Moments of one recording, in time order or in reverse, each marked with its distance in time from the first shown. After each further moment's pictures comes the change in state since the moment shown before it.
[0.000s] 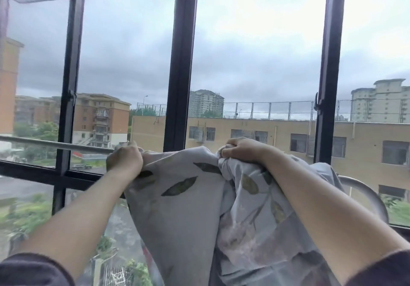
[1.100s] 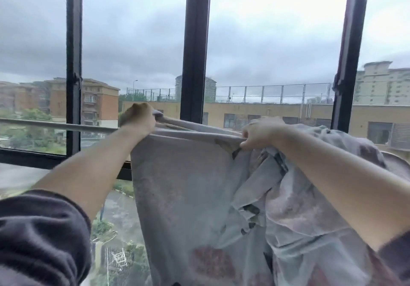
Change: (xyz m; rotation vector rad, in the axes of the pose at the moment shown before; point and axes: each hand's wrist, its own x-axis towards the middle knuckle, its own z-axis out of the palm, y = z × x) left_hand 0.065 -0.065 -0.043 -0.040 0.005 0.235; right_hand 0.011 -0.087 0.037 -0.714 0.056 0.098
